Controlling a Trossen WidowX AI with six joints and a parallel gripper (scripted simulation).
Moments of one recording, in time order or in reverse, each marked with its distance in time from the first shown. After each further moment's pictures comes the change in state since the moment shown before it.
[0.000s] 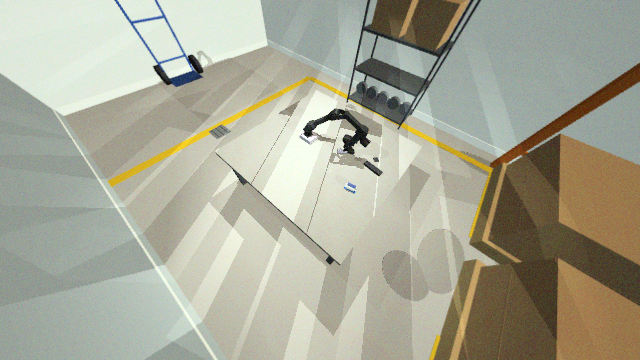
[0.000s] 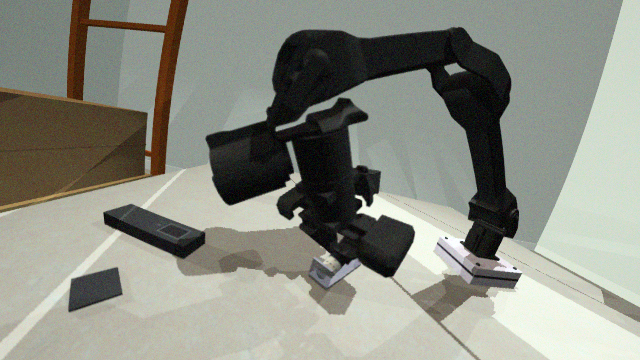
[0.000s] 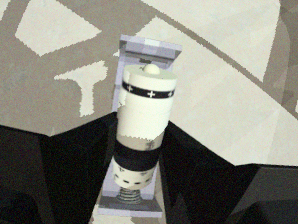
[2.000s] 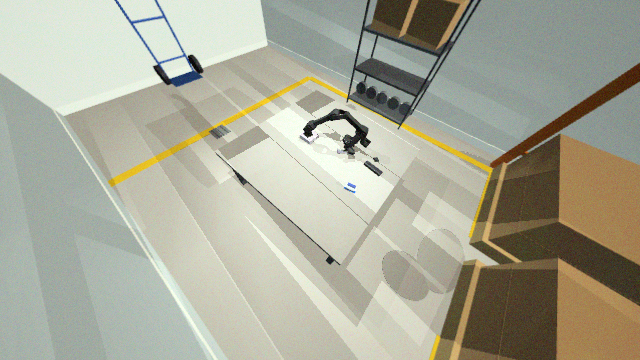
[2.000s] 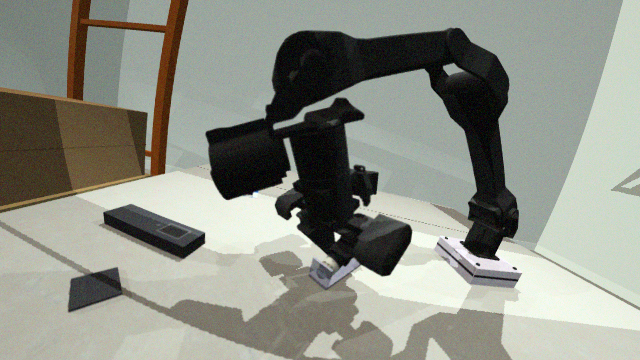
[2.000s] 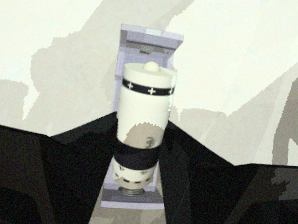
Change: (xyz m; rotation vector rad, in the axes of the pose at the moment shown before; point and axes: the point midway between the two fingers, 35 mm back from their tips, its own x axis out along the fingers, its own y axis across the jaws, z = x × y) arm -0.001 0.001 -0.004 0.004 0.035 -0.026
